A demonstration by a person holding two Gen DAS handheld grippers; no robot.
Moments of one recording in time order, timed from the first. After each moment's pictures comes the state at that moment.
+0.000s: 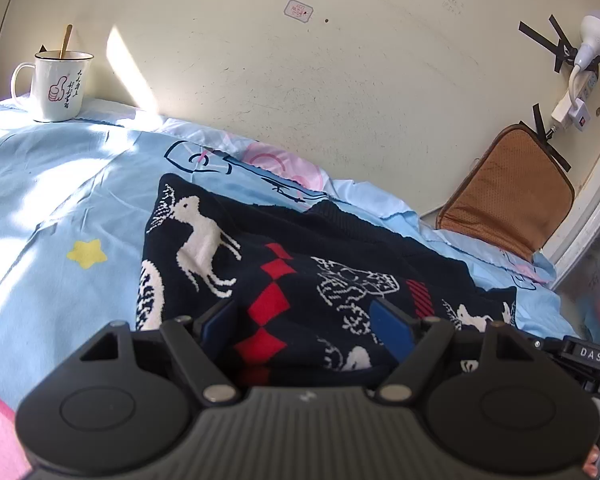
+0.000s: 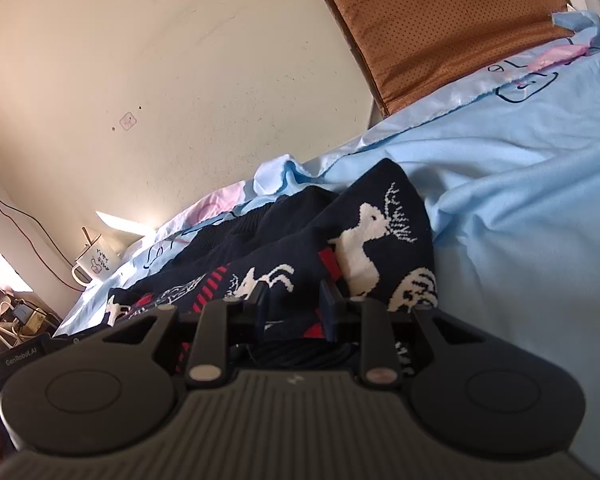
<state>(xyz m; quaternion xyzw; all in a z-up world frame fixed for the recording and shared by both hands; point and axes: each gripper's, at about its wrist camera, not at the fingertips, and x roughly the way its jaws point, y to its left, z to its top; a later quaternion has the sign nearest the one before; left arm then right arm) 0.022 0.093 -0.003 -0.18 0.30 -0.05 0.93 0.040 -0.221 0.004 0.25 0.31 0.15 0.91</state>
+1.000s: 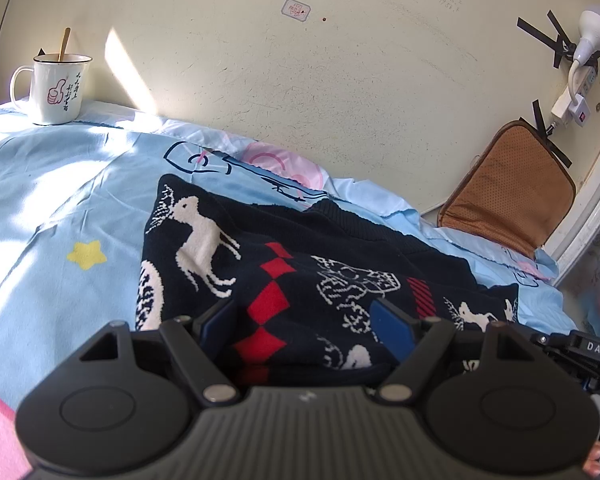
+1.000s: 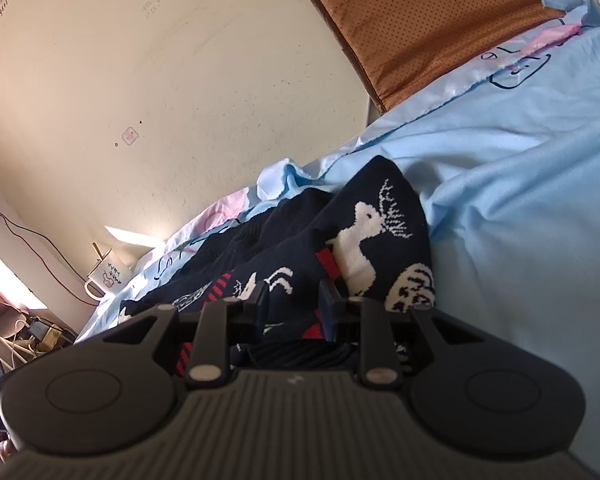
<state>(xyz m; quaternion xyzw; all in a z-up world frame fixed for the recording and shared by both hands) 0.023 0.092 -0.003 -0.18 0.30 -0.05 0.94 0.040 -0.230 0.000 0.28 0.31 0.16 0.90</state>
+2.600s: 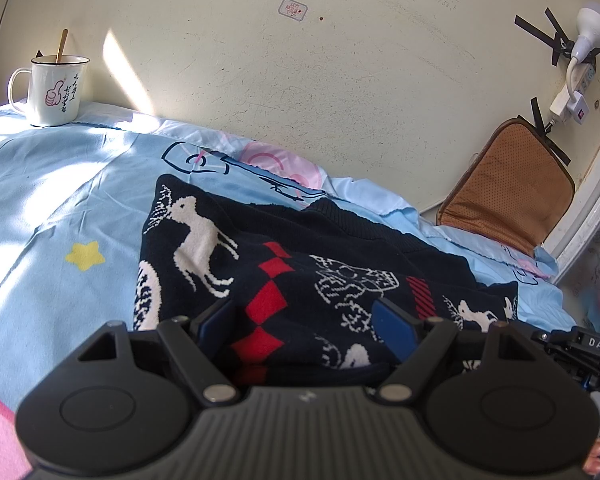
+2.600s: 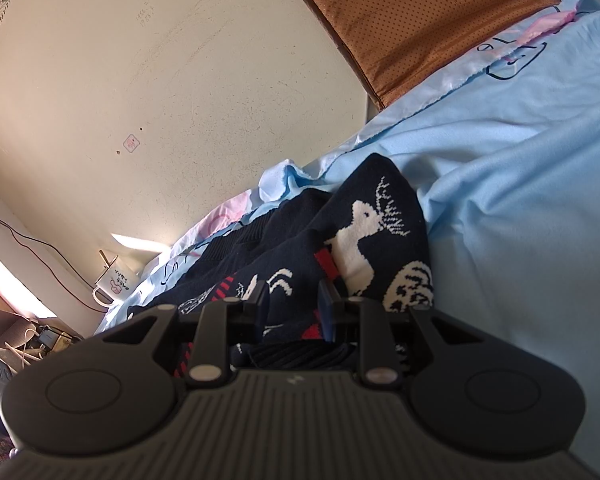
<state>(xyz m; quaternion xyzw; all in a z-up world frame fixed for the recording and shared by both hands) 0.023 0.093 -0.004 -0.17 0.30 -0.06 0.94 0.042 -0.236 -0.003 0.29 0.31 0.17 0.89</state>
